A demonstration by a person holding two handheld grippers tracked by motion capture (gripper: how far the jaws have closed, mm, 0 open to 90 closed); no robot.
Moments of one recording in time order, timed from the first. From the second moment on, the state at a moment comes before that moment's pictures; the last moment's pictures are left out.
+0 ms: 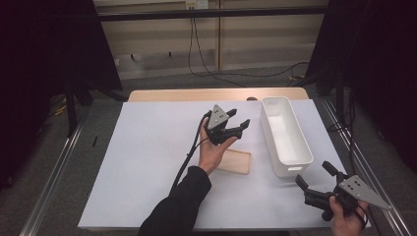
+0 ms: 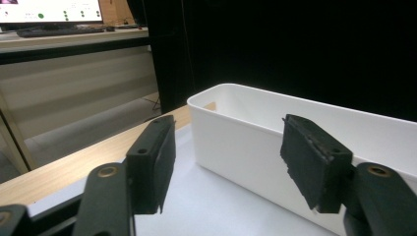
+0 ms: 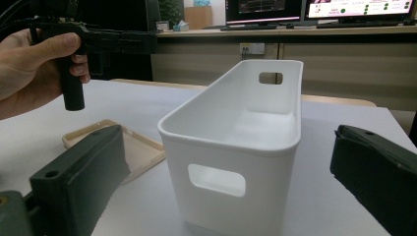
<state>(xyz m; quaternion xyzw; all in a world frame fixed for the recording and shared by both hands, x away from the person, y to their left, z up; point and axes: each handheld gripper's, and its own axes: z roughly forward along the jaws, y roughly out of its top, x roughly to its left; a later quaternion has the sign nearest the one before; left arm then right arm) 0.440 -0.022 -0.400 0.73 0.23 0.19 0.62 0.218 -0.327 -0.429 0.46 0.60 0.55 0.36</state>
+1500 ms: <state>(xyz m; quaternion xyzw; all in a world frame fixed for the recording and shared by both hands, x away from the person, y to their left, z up) 0.453 -0.032 -0.408 0.82 0.25 0.08 0.50 0.218 -0.327 -0.429 0.46 0.60 0.55 0.36</state>
